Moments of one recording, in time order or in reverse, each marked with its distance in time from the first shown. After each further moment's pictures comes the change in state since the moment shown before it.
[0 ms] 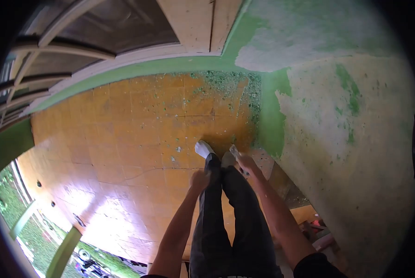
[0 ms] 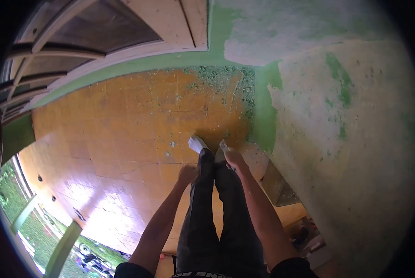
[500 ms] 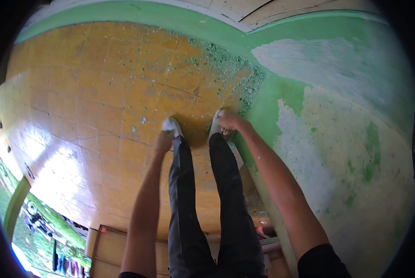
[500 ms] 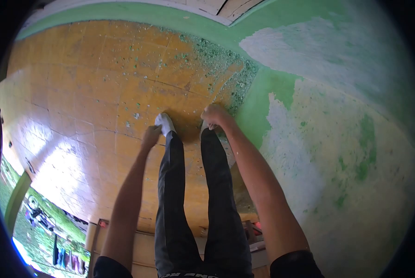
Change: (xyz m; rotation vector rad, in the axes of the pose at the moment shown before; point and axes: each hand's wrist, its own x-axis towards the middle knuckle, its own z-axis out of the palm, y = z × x) left_hand 0.107 0.026 -0.032 -0.468 0.133 -0.403; right_hand 0.154 -0.120 -0.061 -0.910 -0.203 -0.322
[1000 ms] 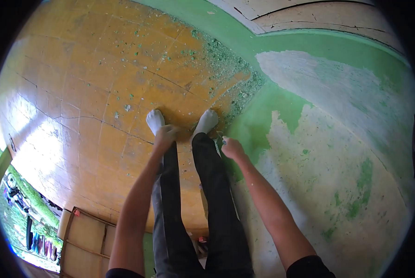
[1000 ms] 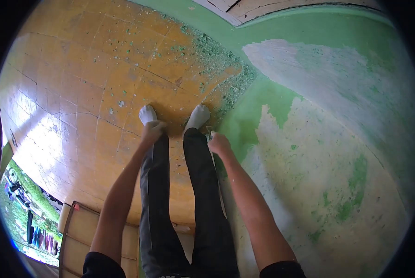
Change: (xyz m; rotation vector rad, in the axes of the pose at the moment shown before) left_hand 0.005 0.025 0.079 -0.463 0.024 -0.041; right_hand -0.043 0.106 0.044 -0.246 0.019 0.256
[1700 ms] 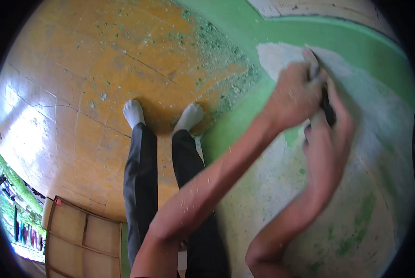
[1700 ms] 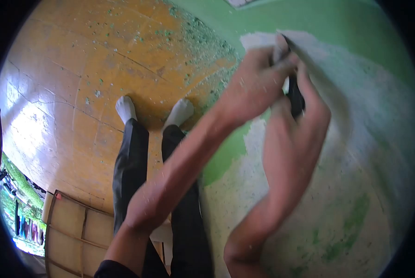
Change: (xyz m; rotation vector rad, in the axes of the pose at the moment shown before) left_hand -0.015 0.361 0.139 -0.637 -0.269 0.531; right_hand -0.155 -0.091 -0.258 0.426 0.948 -0.146
